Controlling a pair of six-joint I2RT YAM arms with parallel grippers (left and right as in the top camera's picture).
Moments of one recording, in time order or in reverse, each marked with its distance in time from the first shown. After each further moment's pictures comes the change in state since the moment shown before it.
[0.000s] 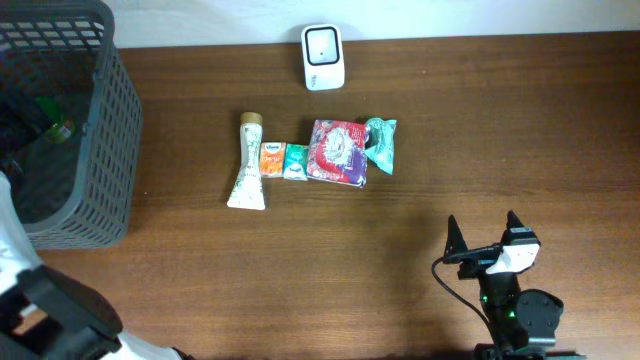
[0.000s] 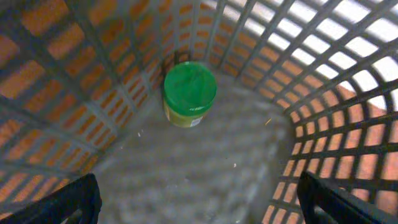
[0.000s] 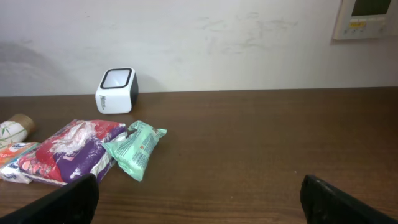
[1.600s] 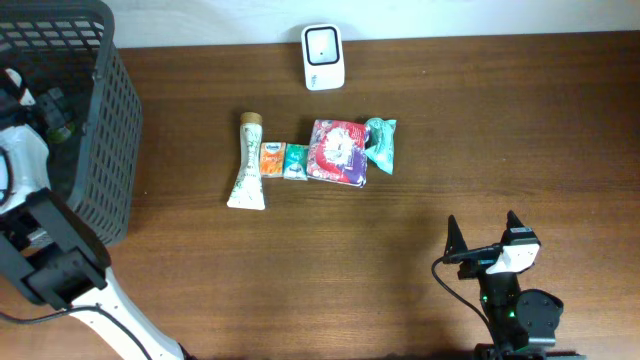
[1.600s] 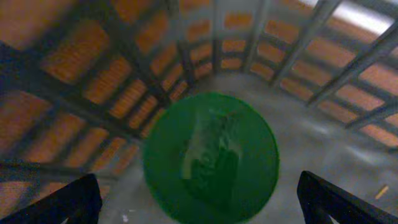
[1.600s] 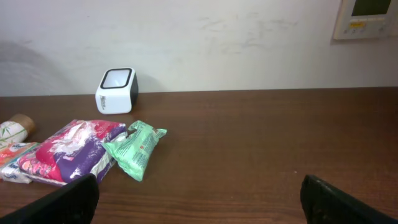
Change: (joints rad) left arm -0.092 0.438 0.175 0.246 -0.230 0.043; right arm 0.000 0.000 0.000 0.000 0.000 0.000
